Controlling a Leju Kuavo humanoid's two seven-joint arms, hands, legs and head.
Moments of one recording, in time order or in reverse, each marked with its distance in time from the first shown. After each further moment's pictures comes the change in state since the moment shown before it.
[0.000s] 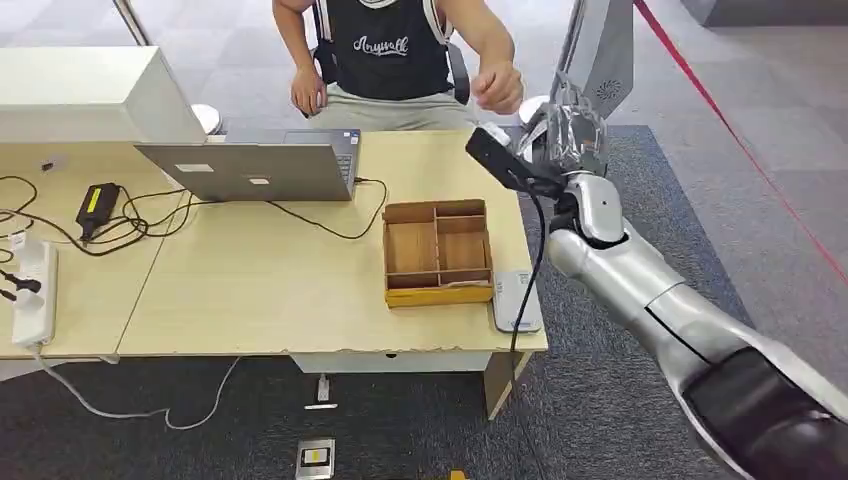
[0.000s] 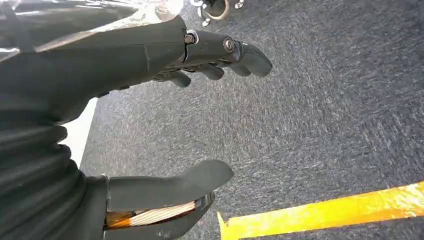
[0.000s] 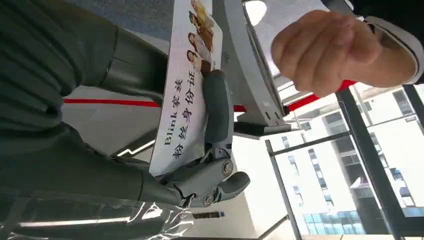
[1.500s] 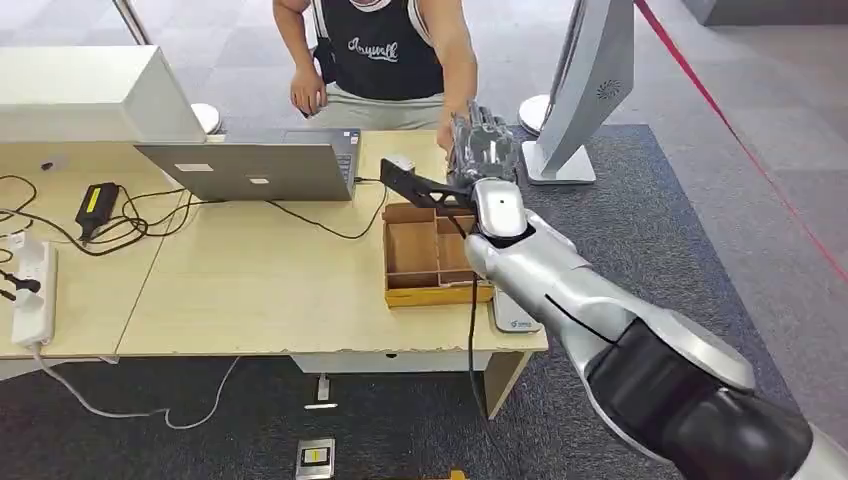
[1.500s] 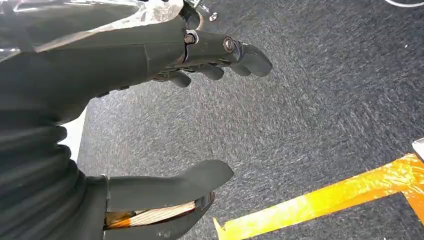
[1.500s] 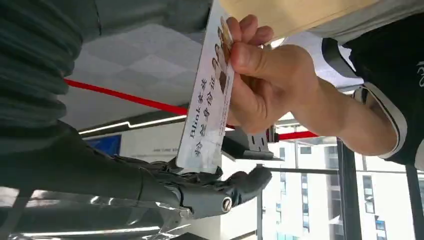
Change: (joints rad) left arm -0.020 -0.021 -0.146 -0.043 0.000 -0.076 0.050; right arm -0.128 0.335 0.152 0.425 0.087 0.093 0.062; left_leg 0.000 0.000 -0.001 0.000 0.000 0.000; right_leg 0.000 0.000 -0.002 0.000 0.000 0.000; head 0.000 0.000
